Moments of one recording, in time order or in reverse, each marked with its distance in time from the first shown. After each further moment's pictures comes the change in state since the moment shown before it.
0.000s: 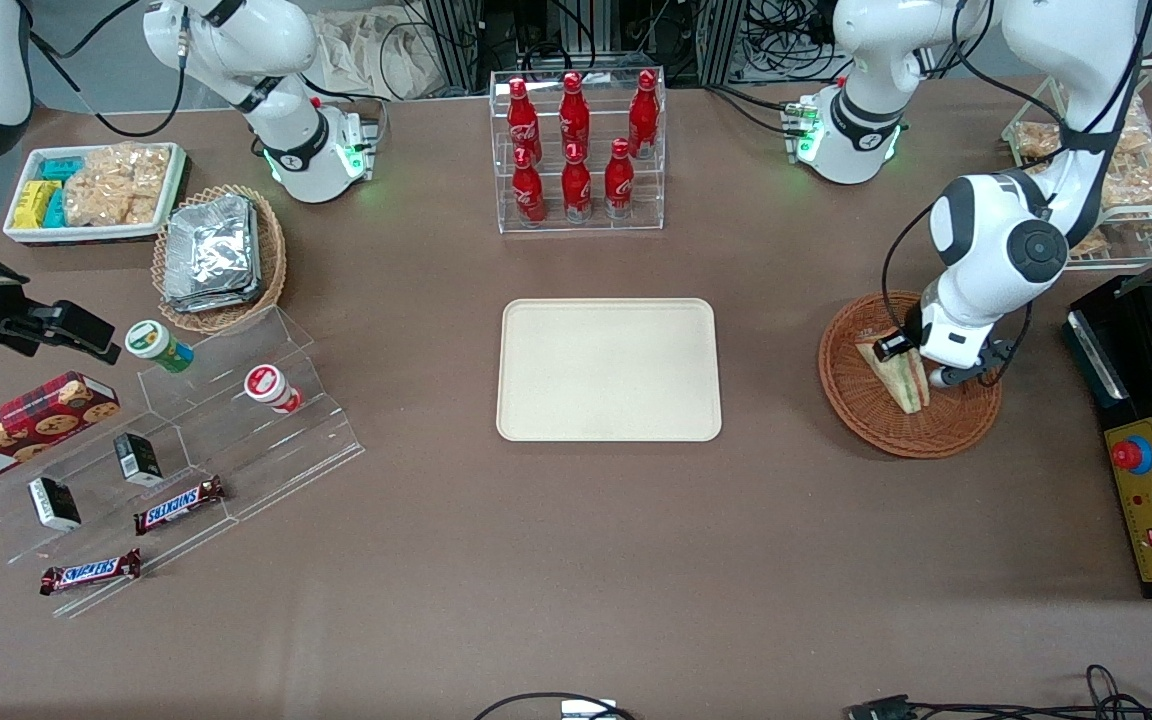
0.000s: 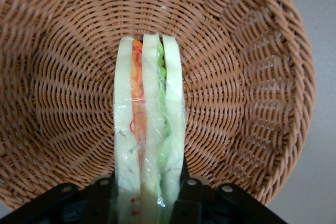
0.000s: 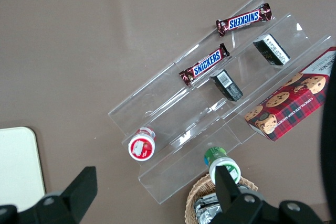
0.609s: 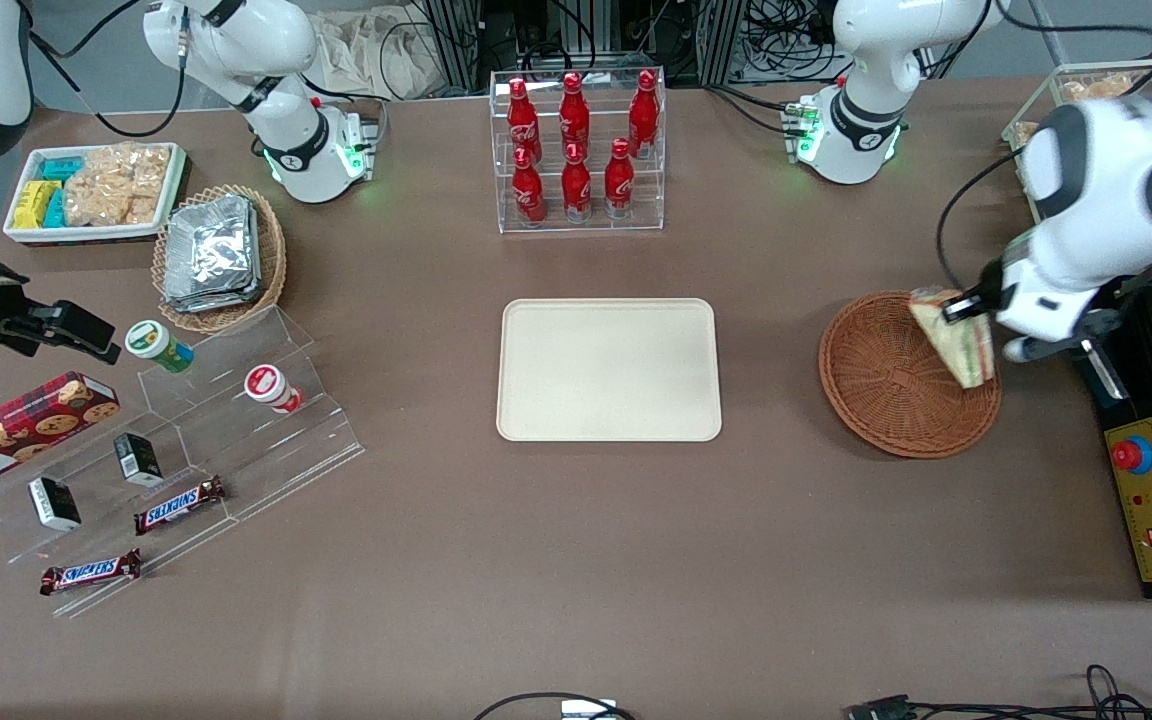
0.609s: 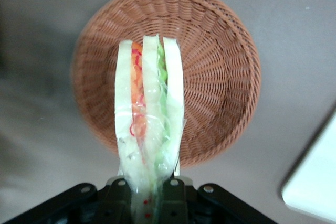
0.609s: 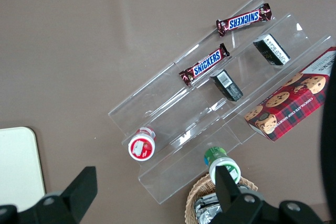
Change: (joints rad) arm 0.002 -0.204 0.063 0.351 0.011 -0.669 0.124
